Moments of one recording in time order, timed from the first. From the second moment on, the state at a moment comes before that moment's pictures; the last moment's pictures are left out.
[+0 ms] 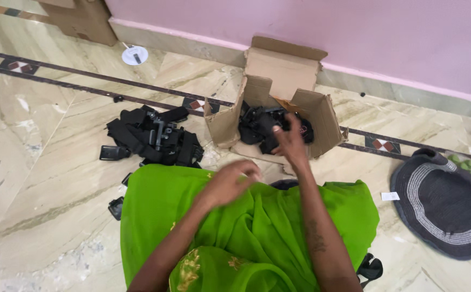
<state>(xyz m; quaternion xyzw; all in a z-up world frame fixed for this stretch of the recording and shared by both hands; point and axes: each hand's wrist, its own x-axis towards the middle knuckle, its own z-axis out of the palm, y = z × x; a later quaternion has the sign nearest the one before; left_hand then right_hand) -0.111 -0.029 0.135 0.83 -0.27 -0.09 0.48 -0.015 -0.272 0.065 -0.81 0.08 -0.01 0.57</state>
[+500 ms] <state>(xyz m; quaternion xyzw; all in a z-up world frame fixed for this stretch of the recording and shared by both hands) -0.247 -0.050 0.227 0.51 -0.60 -0.05 0.61 -0.034 -0.252 0.033 -0.97 -0.08 0.17 0.16</state>
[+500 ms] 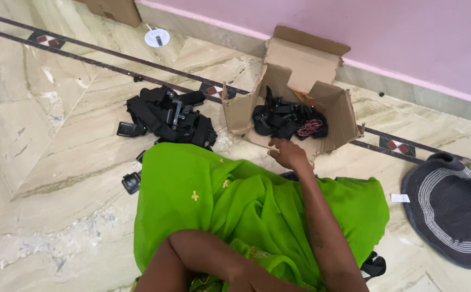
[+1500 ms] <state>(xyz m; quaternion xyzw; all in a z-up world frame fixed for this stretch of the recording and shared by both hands) -0.011 0.074 0.082 0.97 0.03 0.12 0.20 -0.048 -0.239 0.039 -0.93 -0.18 0.27 0.20</state>
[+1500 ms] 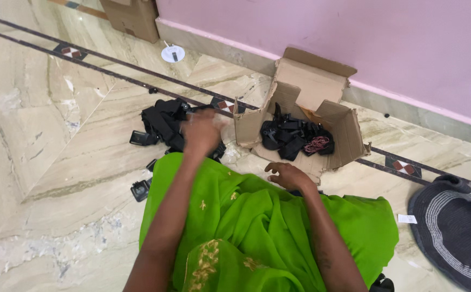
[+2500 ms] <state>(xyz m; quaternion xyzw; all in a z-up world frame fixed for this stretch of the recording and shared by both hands) -0.052 0.023 0.122 0.57 -0.20 -0.22 0.77 -0.077 -0.209 0.098 -0.72 -0.26 0.03 0.65</state>
